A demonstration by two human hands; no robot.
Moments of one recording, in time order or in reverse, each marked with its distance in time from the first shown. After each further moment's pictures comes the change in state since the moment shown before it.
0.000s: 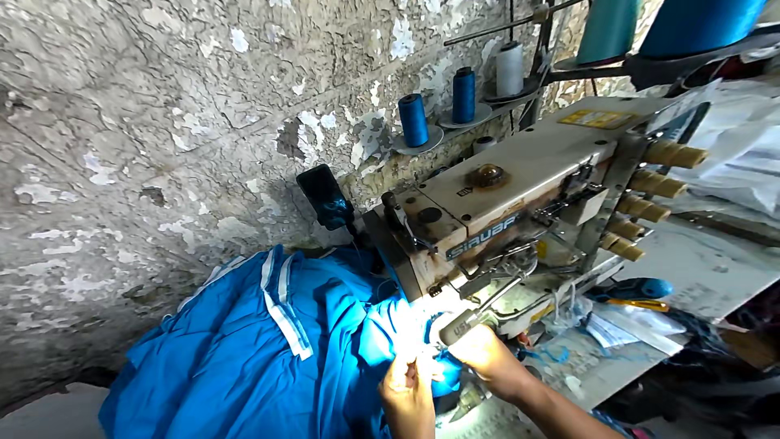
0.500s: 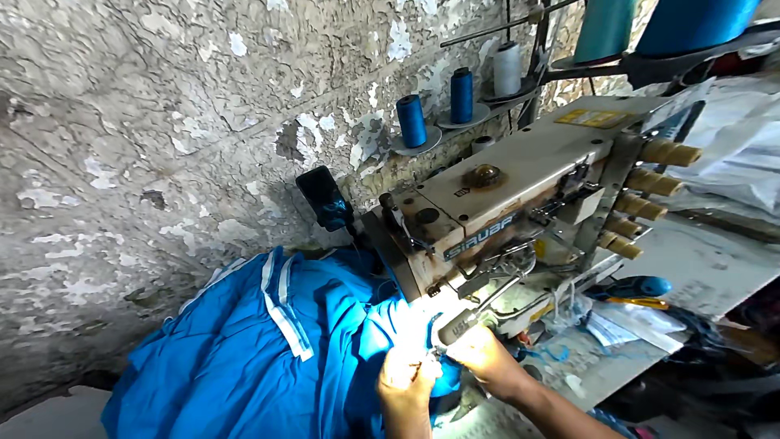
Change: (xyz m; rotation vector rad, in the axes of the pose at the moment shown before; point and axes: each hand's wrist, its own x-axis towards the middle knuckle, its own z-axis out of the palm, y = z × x) left_hand 0.003 0.025 0.004 -0.130 0.094 -0.299; right_hand 0.001 0.004 0.000 -0.091 -0.021 -0.066
